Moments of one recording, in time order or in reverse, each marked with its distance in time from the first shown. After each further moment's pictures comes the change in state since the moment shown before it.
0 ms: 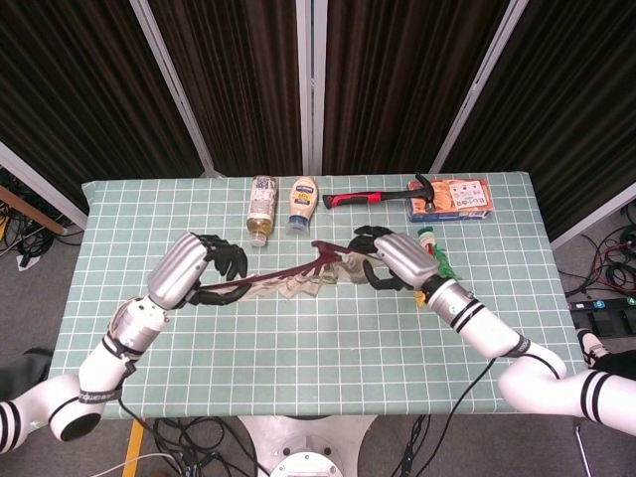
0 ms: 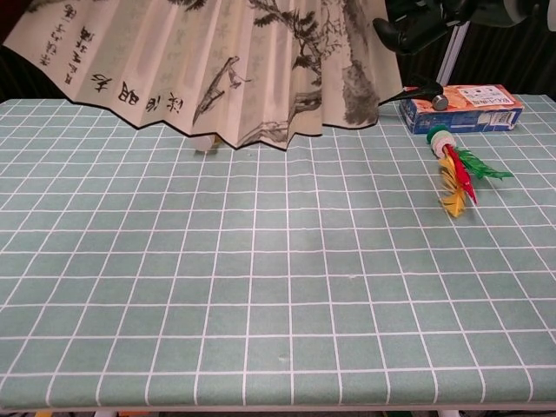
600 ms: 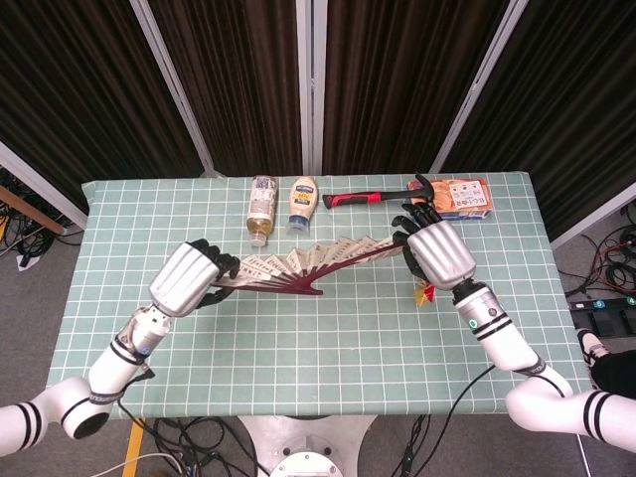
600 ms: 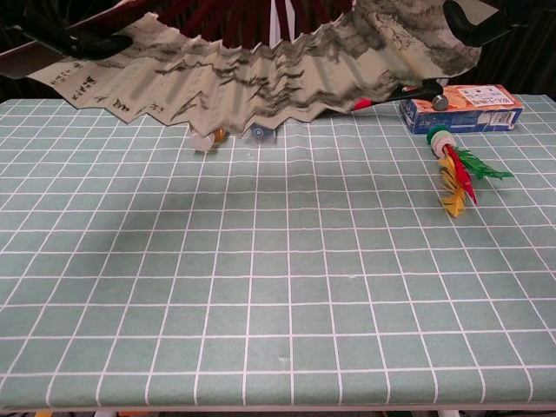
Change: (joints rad) left arm 0.033 -0.144 0.056 0.197 0.057 0.046 0.566; right arm -0.115 -0.066 -0.060 0.044 -0.006 0.326 -0.587
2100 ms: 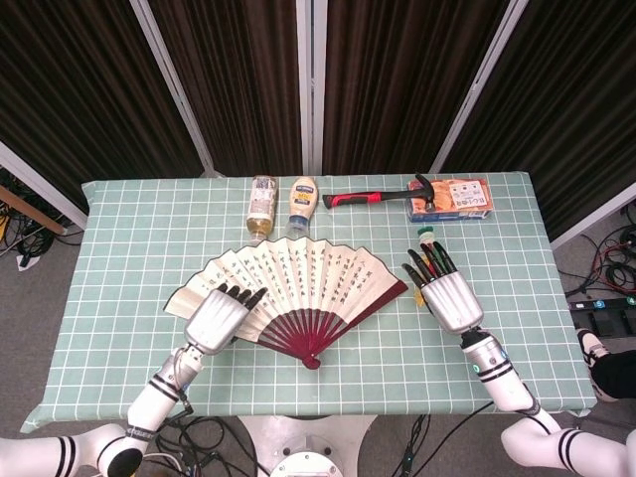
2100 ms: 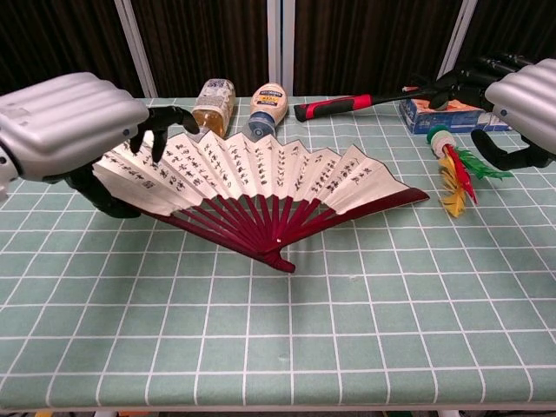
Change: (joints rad) left arm 0.079 -0.183 0.061 -0.137 -0.275 -0.180 0.573; right arm -0.224 -0.283 -0.122 0.344 -0.214 0.176 -0.093
